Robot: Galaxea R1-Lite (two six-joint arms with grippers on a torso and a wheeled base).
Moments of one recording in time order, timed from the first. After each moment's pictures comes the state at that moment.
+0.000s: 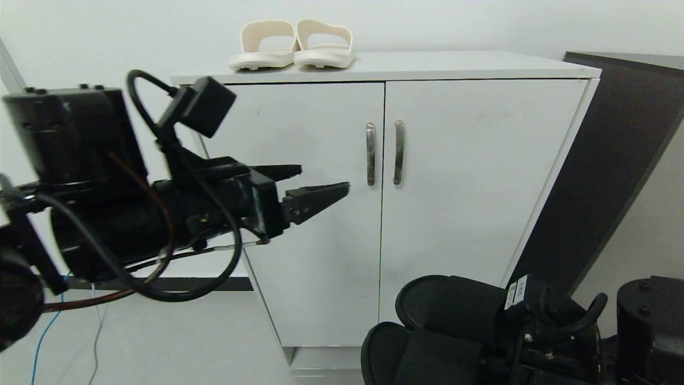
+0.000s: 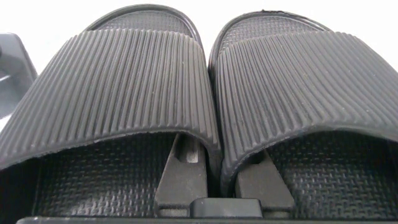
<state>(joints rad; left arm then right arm) -0.52 1.45 -0.89 -0.54 -0.32 -0.06 0.84 1.47 -0.35 -0.79 0.11 -0.08</state>
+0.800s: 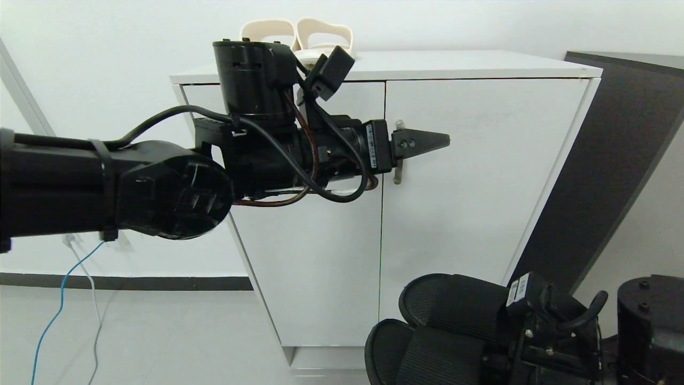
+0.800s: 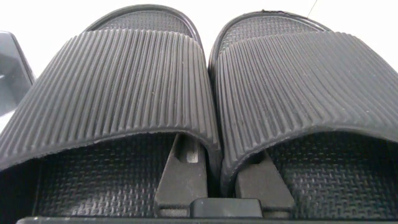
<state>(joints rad) -0.64 1.81 -1.41 -0.39 -0.47 -0.33 0.83 1.47 -0.35 -0.79 0.10 -0.08</state>
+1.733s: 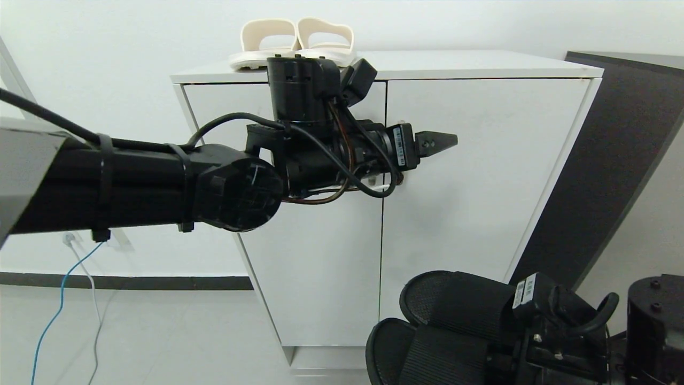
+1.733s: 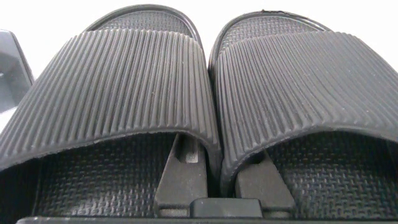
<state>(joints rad) -0.68 1.94 -1.54 -0.38 -0.31 -0.34 0.83 1.45 -0.34 -0.79 0.11 -0.11</state>
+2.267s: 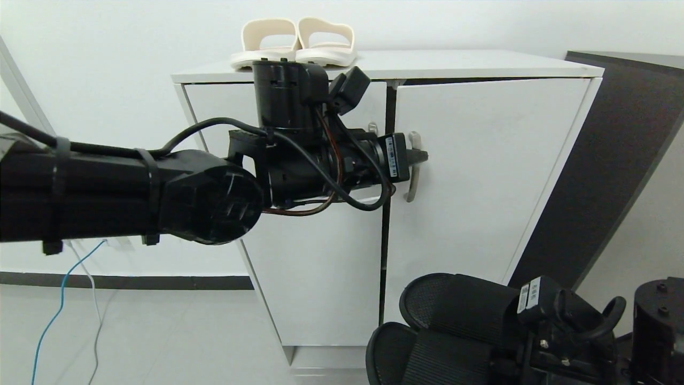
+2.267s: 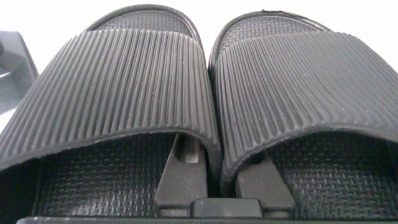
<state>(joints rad) -0.69 1.86 -1.43 -0.38 -0.32 -0.35 0.84 1.44 -0.33 -0.79 0.12 -0.11</state>
